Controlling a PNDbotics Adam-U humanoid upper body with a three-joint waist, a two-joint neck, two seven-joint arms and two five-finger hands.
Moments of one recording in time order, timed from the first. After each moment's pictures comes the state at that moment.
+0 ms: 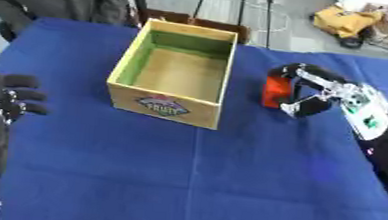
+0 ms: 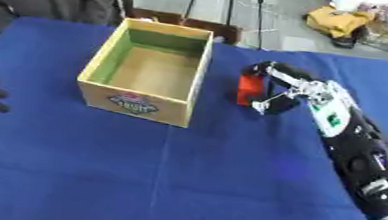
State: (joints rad) left arm -0.36 0.15 -0.06 -1.71 0.07 -0.06 0.08; right arm -0.88 -0.56 0.10 -0.83 0.56 -0.42 0.37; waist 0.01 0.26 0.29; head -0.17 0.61
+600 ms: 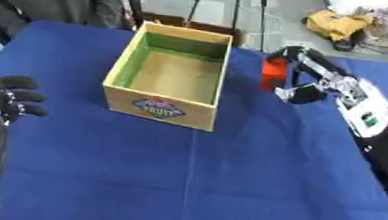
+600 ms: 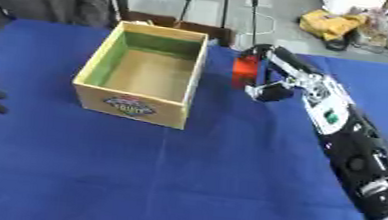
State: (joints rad) left arm -0.36 0.15 -0.06 -1.71 0.06 -0.06 0.08; right arm -0.90 -0.56 0.12 -0.97 0.44 -0.39 0.26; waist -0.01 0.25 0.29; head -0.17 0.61
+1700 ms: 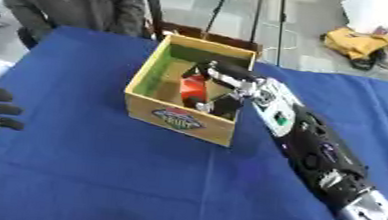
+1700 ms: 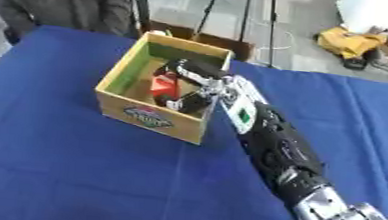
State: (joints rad) left arm -0.39 0.11 -0.10 -1.72 0.07 -0.07 0.05; right arm -0.97 -0.40 0.18 -0.88 0.70 -0.45 0.32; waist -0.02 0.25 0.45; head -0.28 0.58
